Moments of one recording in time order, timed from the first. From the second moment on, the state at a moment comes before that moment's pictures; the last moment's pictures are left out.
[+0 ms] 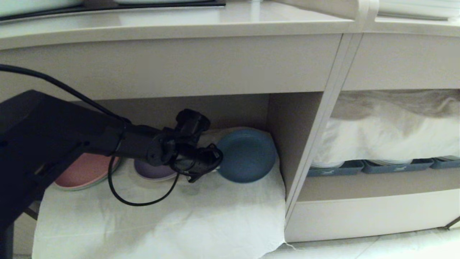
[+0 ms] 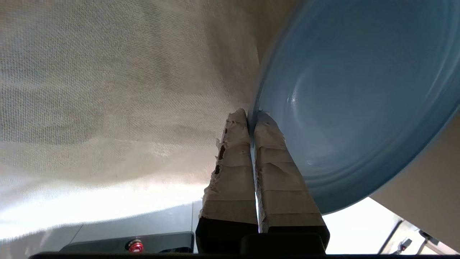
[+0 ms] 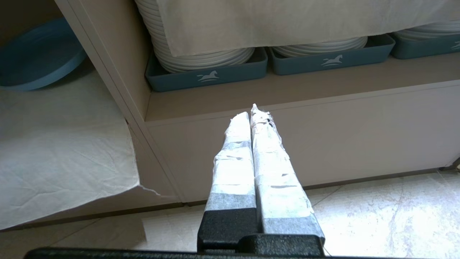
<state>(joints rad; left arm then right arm) -0.50 2.09 -1.33 0.06 -0.09 -0.99 0.00 0.00 0.00 -0.01 -0.05 0.09</state>
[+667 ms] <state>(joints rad) -0.50 2.10 -1.33 0.06 -0.08 -0.99 0.00 0.00 0.00 -0.01 -0.05 0.09</state>
